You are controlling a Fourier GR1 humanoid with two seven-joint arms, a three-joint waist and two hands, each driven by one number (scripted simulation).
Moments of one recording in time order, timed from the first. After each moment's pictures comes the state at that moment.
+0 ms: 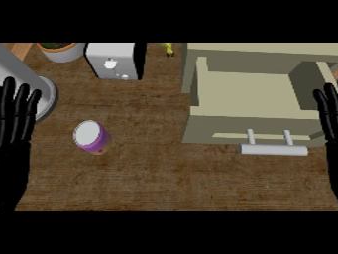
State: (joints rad) left arm 0.00 0.08 -0.01 -2.10 0.00 0.01 -0.01; right arm -0.01 -0.11 0.00 -2.10 -0.01 -0.01 0.03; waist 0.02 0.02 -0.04
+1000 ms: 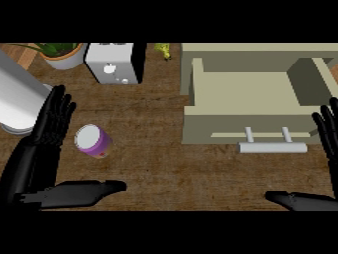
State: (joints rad) left arm -0.01 0.03 -0.13 -2.08 -0.16 0.10 0.38; right arm 0.12 -0.10 -0.04 -2.10 -0.01 -0.02 0.19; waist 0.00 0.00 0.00
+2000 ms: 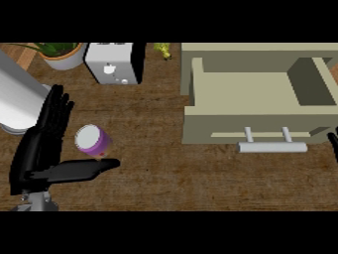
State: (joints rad) left arm -0.04 0.03 -0.02 -1.89 -0.11 0.12 0.29; right arm 0.27 -0.09 -0.15 -2.10 -0.07 0.11 0.07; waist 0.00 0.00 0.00
